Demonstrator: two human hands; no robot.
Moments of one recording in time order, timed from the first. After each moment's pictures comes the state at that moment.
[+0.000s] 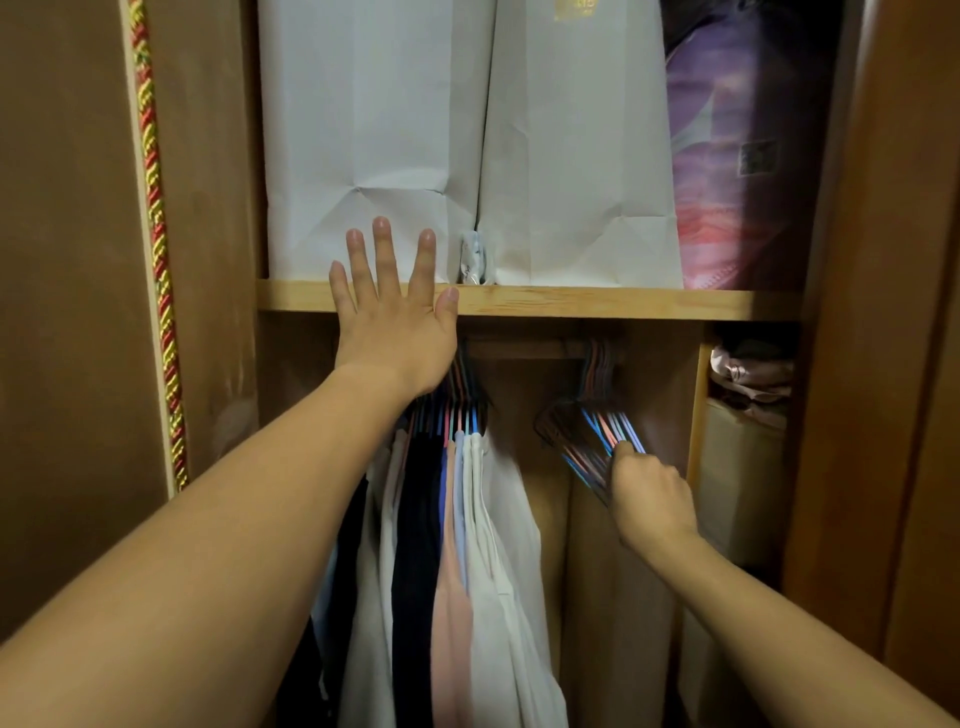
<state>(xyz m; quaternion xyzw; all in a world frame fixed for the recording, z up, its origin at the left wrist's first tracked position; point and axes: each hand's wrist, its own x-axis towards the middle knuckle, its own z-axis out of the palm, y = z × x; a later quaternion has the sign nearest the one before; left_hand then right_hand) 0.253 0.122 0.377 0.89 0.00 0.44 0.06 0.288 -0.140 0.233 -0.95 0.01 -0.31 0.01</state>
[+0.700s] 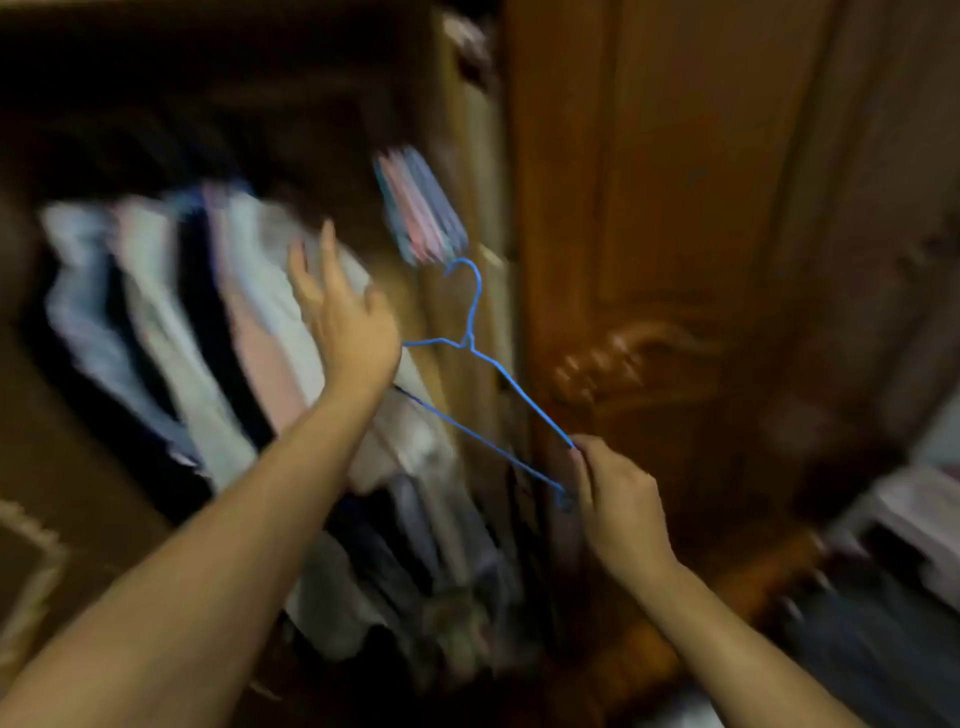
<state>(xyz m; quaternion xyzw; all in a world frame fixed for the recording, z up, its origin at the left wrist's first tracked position) 0.194 -0.032 0.130 0.80 -0.11 0.39 0.43 0.032 -0.237 -0.024 -0.89 0.02 -0.35 0.29</state>
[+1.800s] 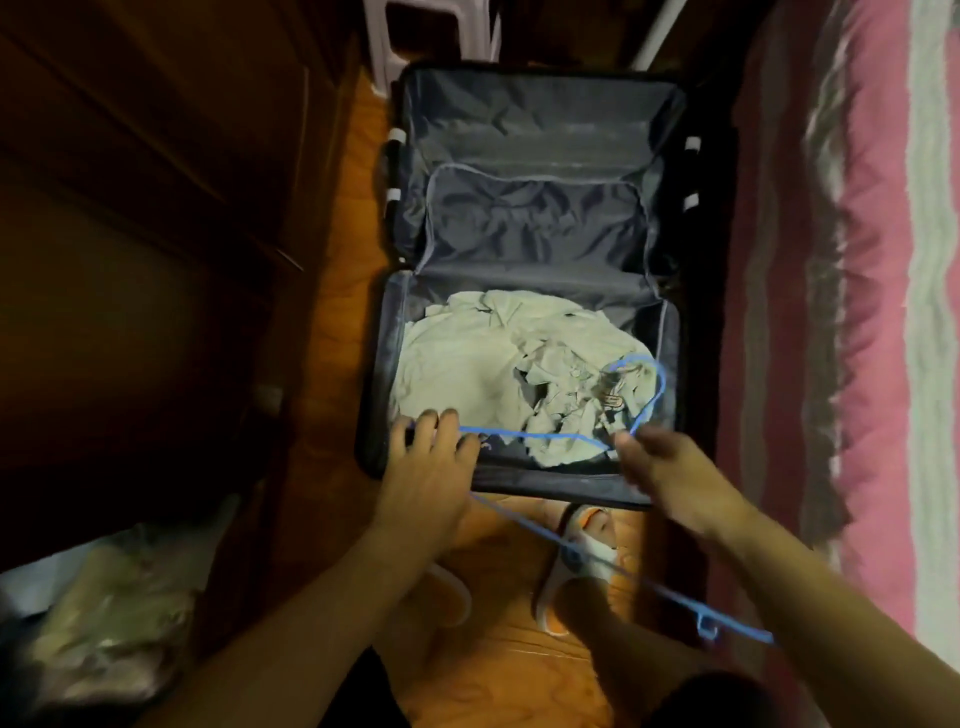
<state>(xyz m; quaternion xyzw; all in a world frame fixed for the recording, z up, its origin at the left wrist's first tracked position) -0.086 -0.343 -0.505 0.65 -0.74 -0.12 -0.05 -0.342 -0.431 -0.452 -0.46 0.67 -0.02 0.58</state>
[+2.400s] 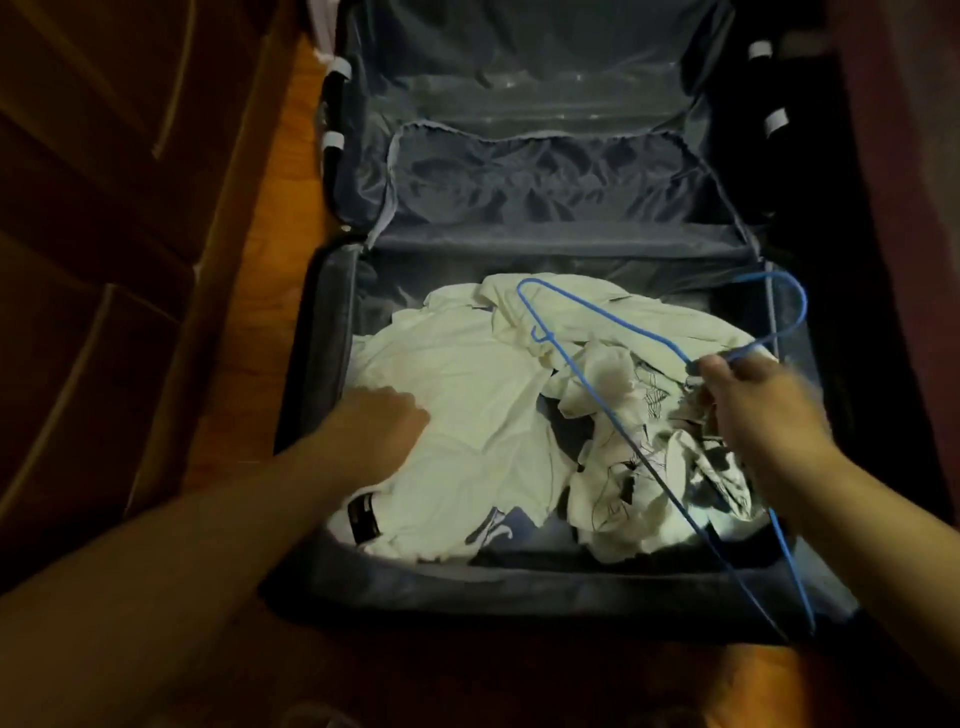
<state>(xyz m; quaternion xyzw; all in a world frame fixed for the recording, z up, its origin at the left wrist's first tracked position) -0.003 -0.450 -0.855 0.53 -0.81 -0.11 -0.21 -0.337 -0.495 -0.756 -0.43 0.77 -0.25 0.39</state>
